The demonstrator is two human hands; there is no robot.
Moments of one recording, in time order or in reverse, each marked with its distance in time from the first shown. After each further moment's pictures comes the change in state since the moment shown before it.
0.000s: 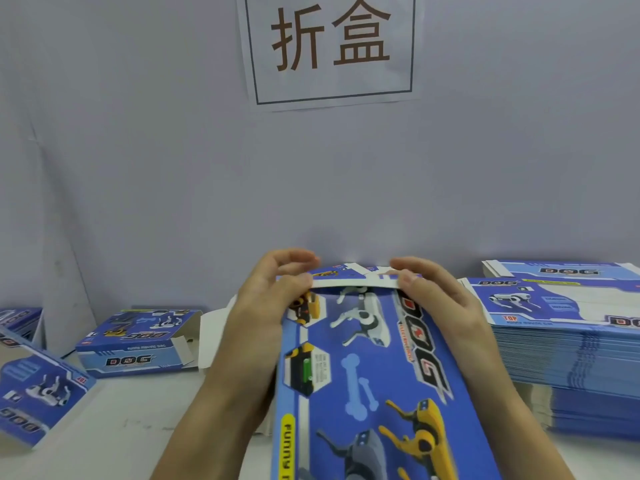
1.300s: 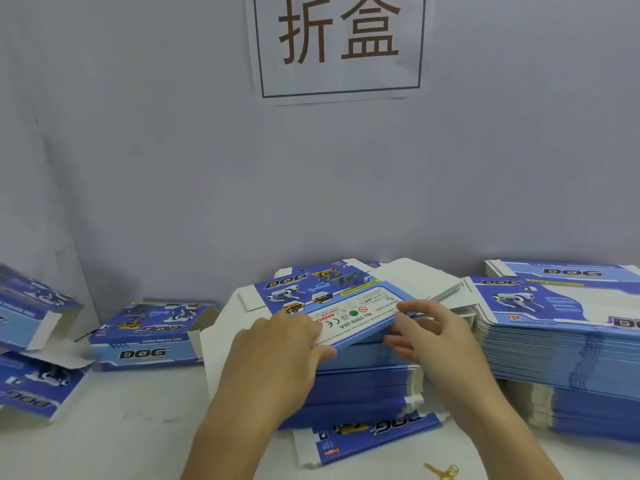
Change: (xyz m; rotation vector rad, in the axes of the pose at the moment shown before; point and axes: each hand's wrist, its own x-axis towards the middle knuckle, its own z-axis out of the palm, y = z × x) left_hand 0.002 -0.042 -0.023 1.676 -0.134 0.062; right_hand 0.024 0.058 -0.039 -0.475 0.207 0.151
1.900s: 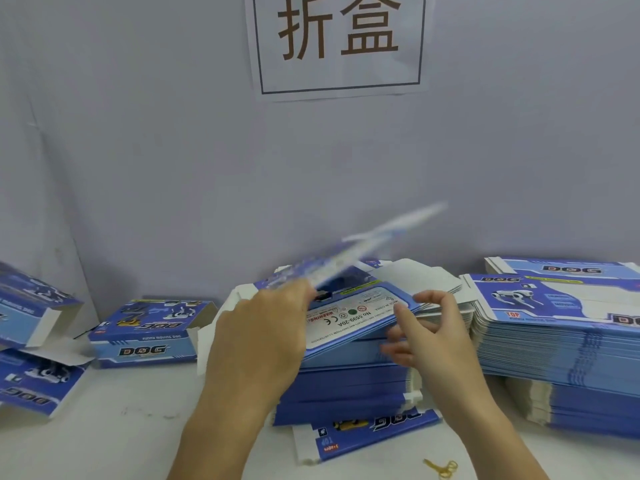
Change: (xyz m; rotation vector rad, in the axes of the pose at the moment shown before) left_hand -0.002 0.001 -0.016 -0.053 0.332 -0.003; right_hand -0.002 0.004 0.007 0.135 0.016 -0.044
